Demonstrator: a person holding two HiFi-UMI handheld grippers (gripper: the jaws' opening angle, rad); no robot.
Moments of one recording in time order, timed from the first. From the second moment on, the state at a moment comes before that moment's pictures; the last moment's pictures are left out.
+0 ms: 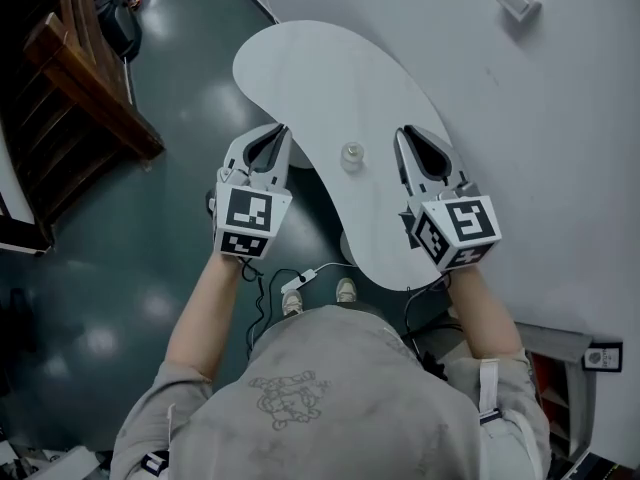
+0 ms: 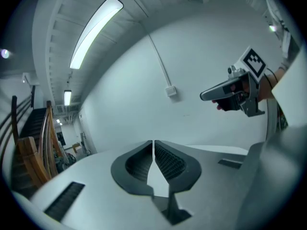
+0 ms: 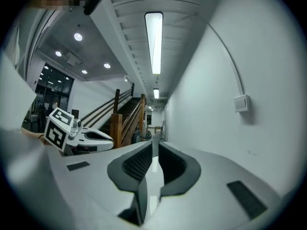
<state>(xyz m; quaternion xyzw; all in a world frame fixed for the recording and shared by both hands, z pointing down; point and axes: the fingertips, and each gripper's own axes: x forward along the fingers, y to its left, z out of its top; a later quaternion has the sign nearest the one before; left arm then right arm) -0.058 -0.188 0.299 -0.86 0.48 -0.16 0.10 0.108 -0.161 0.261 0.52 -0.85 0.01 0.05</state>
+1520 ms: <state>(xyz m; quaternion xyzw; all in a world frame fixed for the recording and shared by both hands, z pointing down) -0.035 -0.075 0.287 -0.89 0.42 -0.14 0.12 0.119 -0.037 0.263 0.54 -0.84 0.00 0.06</state>
